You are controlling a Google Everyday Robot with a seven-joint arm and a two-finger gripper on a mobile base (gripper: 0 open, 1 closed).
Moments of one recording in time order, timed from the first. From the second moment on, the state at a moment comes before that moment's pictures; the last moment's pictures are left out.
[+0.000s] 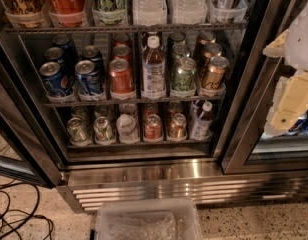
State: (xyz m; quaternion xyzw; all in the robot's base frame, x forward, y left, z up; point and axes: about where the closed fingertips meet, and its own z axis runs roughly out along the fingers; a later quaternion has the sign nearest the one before) arm 0.438 -0.217 0.976 -0.60 0.78 -0.03 0.16
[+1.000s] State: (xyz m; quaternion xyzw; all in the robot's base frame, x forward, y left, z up) arm 0.425 -0.183 0.963 -0.64 0.74 0.00 0.19
